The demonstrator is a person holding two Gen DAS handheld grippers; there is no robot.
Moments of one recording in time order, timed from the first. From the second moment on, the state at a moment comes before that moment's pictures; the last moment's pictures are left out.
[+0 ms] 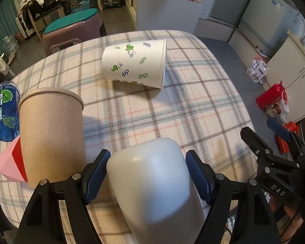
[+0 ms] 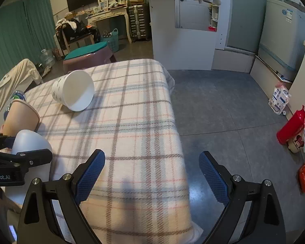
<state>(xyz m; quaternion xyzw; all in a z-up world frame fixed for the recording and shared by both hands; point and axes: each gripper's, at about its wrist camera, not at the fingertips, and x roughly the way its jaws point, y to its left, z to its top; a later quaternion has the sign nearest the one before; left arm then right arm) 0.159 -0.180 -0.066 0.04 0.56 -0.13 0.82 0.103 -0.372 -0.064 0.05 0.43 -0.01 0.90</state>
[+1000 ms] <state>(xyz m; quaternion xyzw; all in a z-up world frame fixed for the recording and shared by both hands) 0.141 -0.188 -0.018 0.09 0.41 -0.11 0.90 0.082 -0.366 -0.054 0.07 0.42 -0.01 0.90</state>
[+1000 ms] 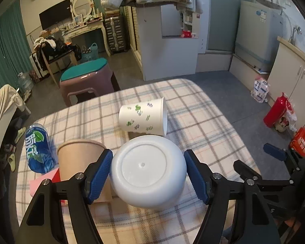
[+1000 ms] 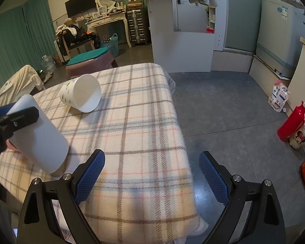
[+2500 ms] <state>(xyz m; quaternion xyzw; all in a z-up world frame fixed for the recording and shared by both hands) -0.010 -0.103 0.063 0.01 0.20 -0.08 0.98 -0.043 -0.308 0.043 0.02 0.26 0.05 0.96</state>
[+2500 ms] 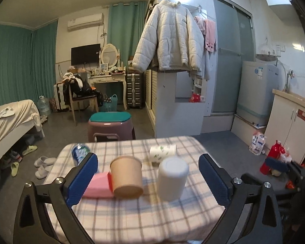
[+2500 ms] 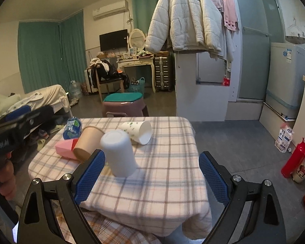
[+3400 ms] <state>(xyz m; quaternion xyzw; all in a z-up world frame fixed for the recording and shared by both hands) -0.036 -0.068 0.031 -0.03 0.21 -0.04 0.98 -0.060 -0.302 0.032 0.03 0.24 0.06 0.97</state>
